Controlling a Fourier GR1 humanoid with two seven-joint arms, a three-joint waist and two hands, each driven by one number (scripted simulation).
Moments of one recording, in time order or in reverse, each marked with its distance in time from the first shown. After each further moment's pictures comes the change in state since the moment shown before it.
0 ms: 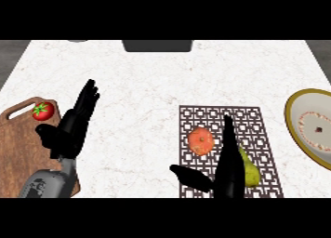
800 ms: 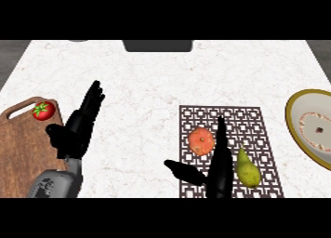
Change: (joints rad) left arm -0.001 -0.062 0.023 0.017 -0.059 -0.024 -0.001; right arm -0.040 -0.001 0.007 0.174 -0.248 -0.205 -0.197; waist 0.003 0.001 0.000
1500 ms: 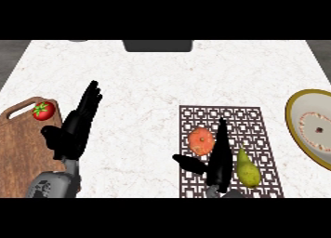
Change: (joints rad) left arm 0.013 -0.017 0.033 -0.024 -0.028 -0.036 0.007; right arm -0.078 -0.001 -0.064 0.272 -0.081 -0.045 -0.079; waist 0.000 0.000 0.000
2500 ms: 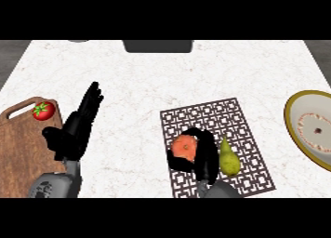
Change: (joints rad) left arm 0.009 -0.029 0.022 -0.004 -0.026 -0.030 0.000; right arm -0.149 -0.011 0.122 0.231 -0.148 0.004 -0.184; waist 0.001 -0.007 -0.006
